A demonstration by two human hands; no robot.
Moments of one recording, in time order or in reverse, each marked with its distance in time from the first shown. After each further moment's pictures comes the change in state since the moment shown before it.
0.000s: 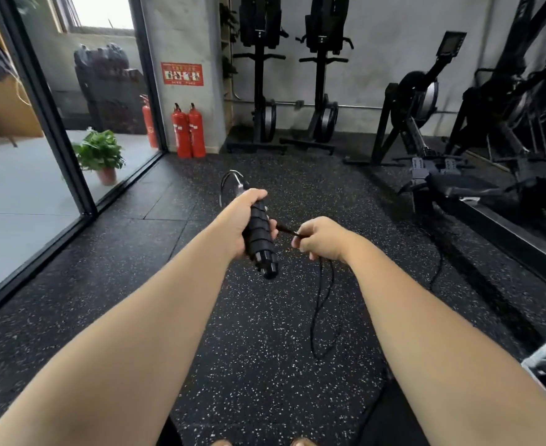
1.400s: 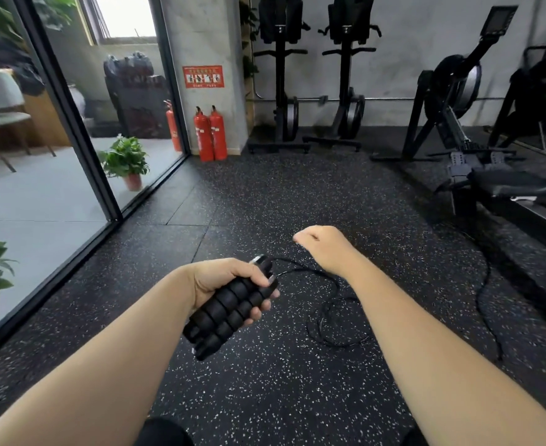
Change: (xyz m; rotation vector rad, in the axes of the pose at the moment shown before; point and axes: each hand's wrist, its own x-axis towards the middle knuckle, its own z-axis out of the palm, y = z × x) left_hand 0.033 -0.007 -0.078 0.426 -0.502 -0.512; right_hand 0.064 0.009 0.018 -0.011 0.159 -0.111
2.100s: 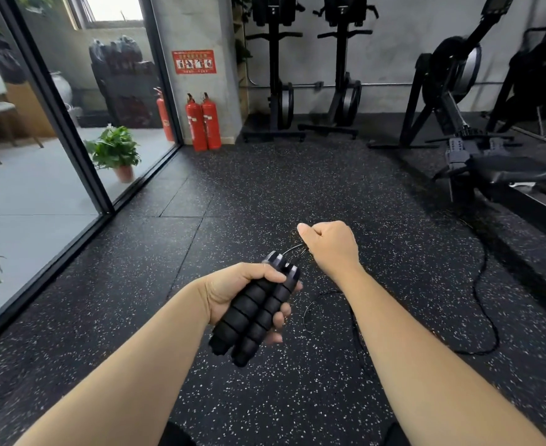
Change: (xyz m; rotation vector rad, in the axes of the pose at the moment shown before) left_hand 0.033 -0.017 0.015 -0.199 -0.198 0.062; right_hand 0.003 0.026 0.021 0.003 0.380 -0.038
